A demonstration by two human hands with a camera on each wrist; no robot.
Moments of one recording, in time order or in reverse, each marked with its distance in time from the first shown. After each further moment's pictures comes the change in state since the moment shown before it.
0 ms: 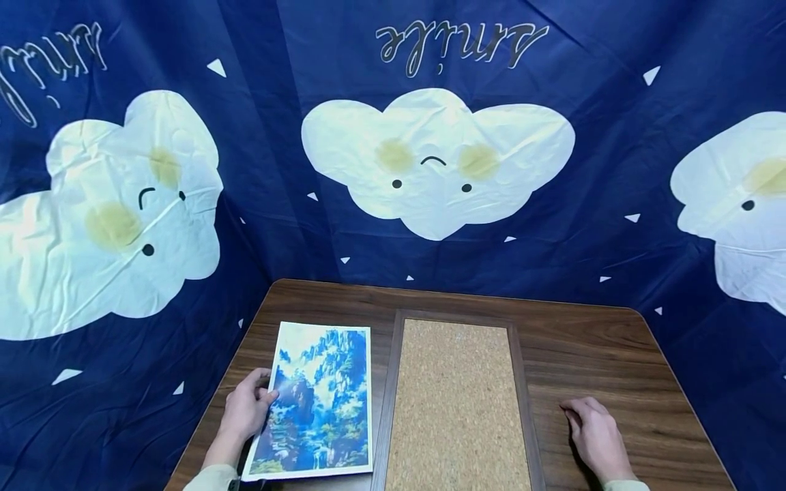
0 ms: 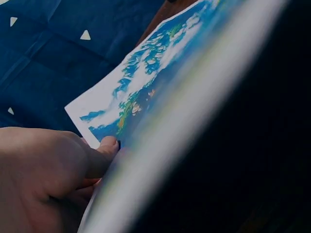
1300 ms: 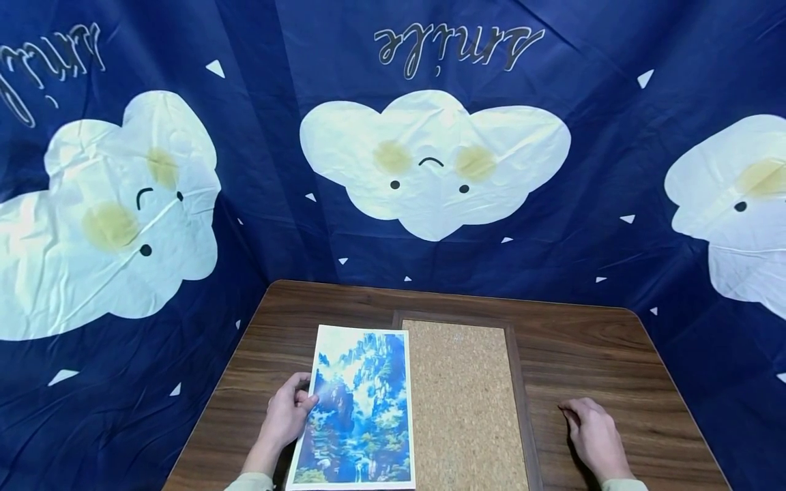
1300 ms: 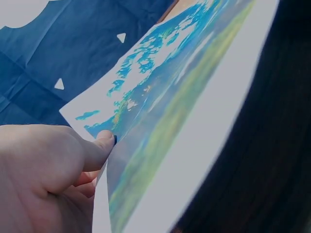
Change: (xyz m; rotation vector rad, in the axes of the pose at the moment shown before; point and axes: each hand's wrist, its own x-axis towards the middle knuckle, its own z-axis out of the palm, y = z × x) left_hand -0.015 0.041 0.058 -0.161 -0.060 0.037; right_hand 0.000 -0.001 -0.003 -0.009 -0.097 0.068
